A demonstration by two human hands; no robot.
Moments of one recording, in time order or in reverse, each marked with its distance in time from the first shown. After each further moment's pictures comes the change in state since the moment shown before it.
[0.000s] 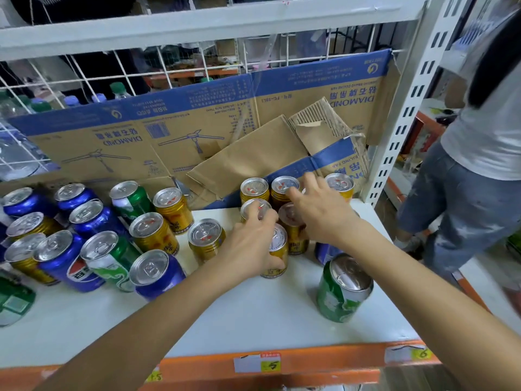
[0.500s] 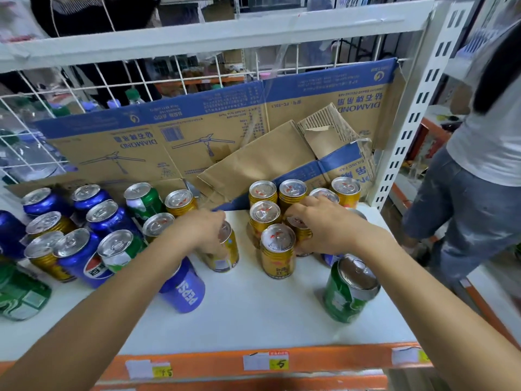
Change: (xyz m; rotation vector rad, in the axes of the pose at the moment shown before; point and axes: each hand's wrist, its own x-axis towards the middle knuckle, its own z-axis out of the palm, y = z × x) left_hand 0.000 -0.074 -0.049 0.315 -0.274 -0.211; right_hand -0.018 -0.010 -0.019 0.189 -0.129 -0.123
